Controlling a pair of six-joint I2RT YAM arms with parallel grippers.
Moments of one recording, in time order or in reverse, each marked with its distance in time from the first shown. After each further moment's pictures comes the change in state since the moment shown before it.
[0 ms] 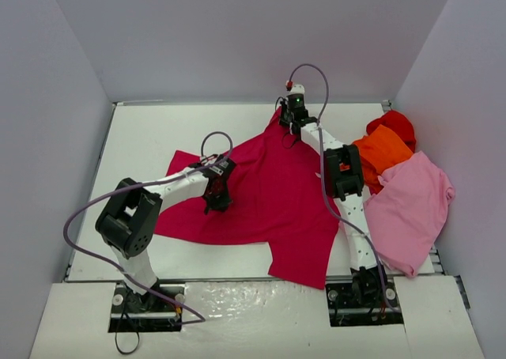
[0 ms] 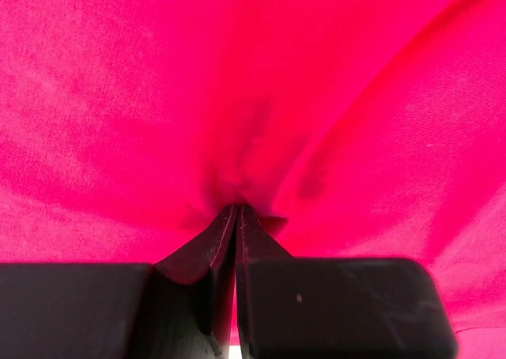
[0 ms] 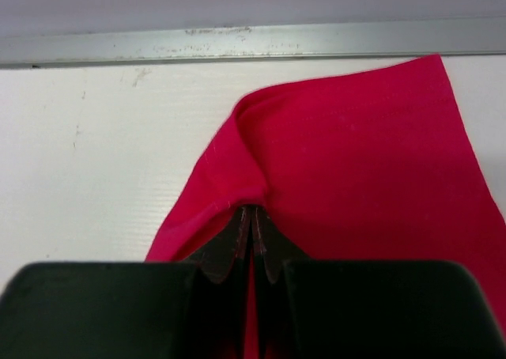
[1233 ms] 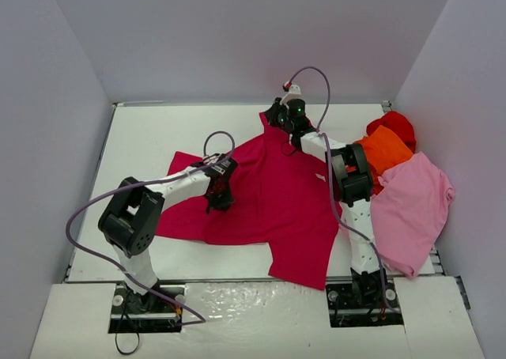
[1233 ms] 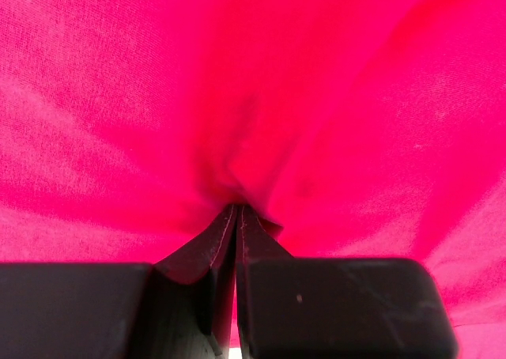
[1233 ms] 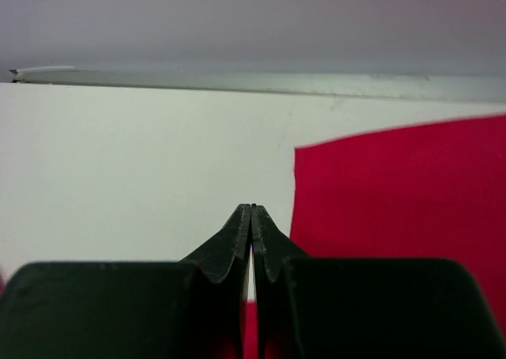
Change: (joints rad) left arm -0.002 0.024 0.019 0.010 0.015 0.009; right arm 0.038 -0.197 -0.402 0.582 -0.252 0.140
